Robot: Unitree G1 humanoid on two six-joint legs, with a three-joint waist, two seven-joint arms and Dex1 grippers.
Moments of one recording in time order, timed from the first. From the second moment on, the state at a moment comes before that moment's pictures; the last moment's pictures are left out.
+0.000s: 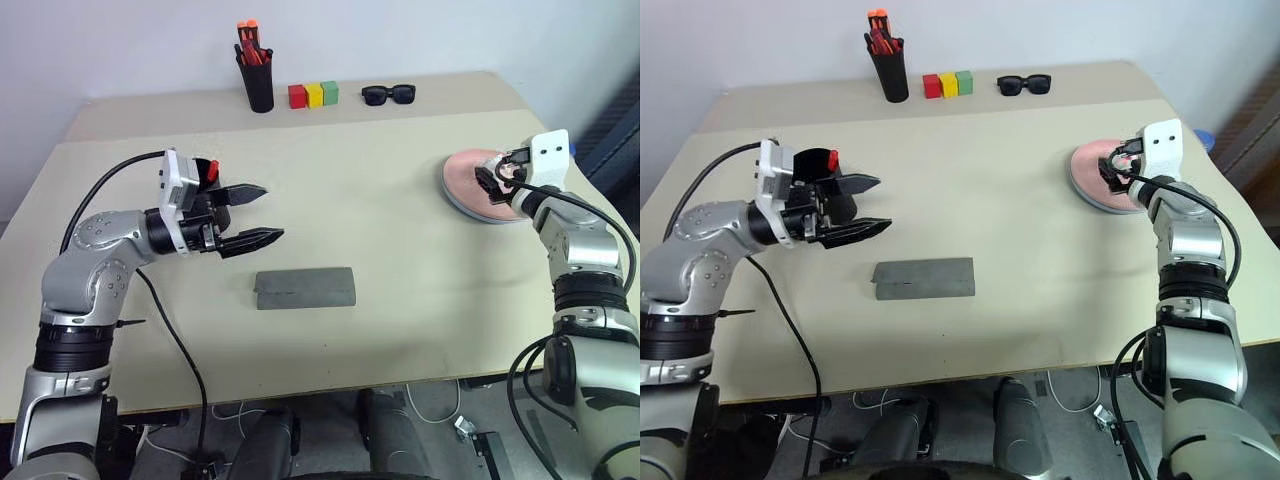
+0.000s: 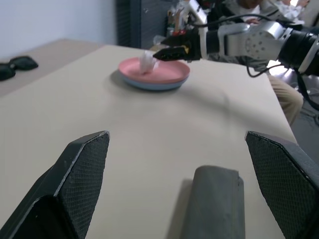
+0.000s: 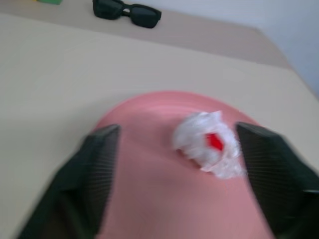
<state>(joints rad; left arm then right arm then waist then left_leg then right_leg) -0.50 0.68 0.13 -0.07 -0.63 0.51 -1.12 -0.82 -0.62 -0.21 0.69 0.14 0.21 0.42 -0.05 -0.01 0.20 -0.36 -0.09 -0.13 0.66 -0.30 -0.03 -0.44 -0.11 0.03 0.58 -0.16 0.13</state>
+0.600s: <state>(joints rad) -0.16 0.77 0.34 -0.28 -0.86 0.66 -1.12 -0.45 -0.77 -0.04 -0.23 0.71 0.71 1.07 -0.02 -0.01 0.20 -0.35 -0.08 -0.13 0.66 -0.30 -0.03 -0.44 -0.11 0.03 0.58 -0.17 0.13</state>
